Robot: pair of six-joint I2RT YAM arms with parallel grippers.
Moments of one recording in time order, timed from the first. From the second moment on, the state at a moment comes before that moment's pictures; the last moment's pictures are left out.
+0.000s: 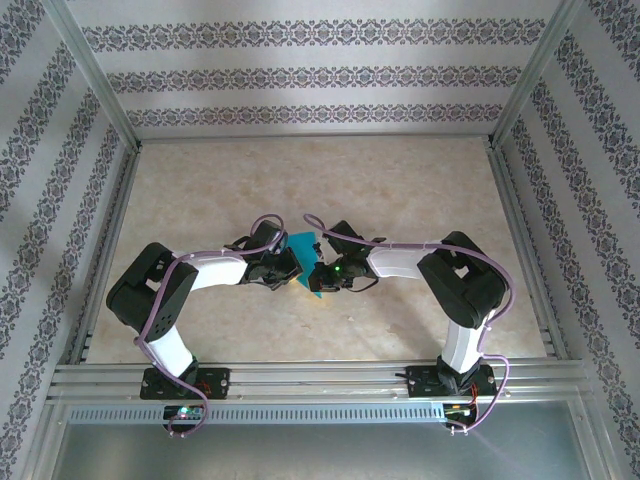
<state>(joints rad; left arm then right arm) -0.54 1.70 0.77 -0.06 0.30 -1.13 0.70 1.82 0.92 -0.19 -0.54 0.60</state>
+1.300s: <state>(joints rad) -0.54 1.70 0.77 -0.05 0.31 -1.13 0.71 1.66 0.90 -0.27 -0.53 0.54</state>
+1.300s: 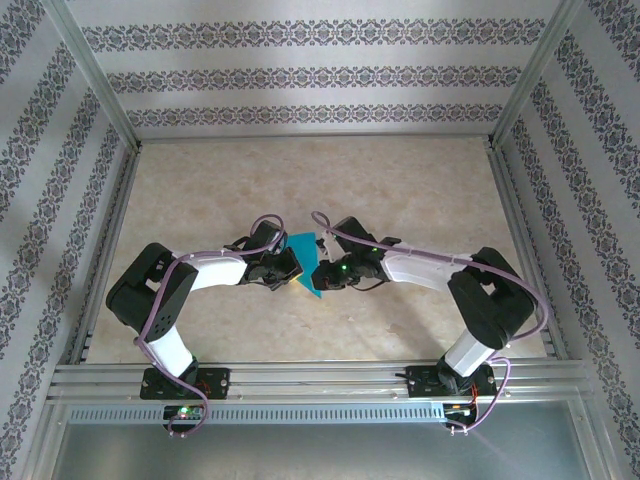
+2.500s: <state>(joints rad) -0.57 1.70 0.79 -0.11 0.37 -0.94 0.72 1.83 0.97 -0.29 -0.45 0.49</state>
